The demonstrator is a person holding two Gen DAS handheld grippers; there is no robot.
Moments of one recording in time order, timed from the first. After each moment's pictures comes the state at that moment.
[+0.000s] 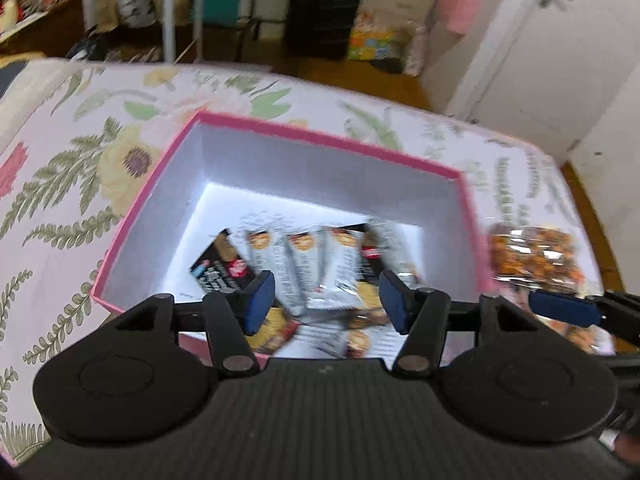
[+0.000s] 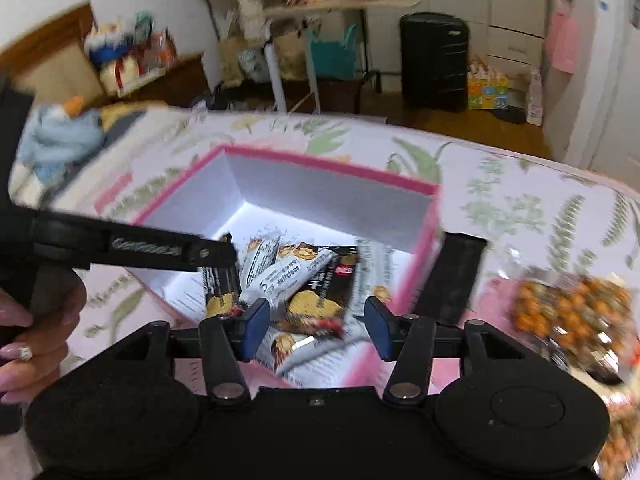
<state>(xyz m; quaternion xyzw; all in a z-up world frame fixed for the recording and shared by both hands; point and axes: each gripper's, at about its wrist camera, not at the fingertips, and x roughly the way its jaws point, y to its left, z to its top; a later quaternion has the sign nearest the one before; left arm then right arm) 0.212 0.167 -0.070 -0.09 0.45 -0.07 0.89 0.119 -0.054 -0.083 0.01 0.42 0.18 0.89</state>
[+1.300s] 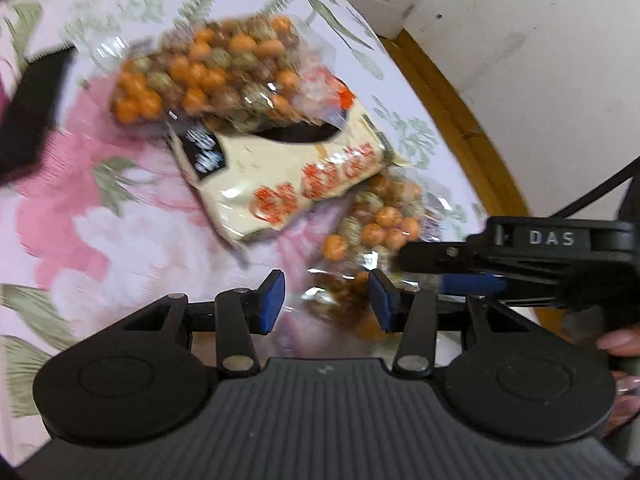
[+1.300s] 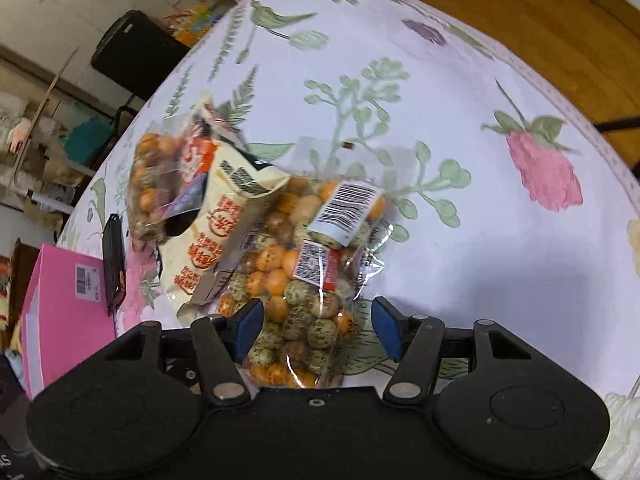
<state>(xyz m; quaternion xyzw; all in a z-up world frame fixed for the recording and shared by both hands) 0.196 -0.143 -0.193 -0.08 0.53 -0.34 0.77 0.055 -0.364 -0.210 0.36 0.50 -0.10 0.78</state>
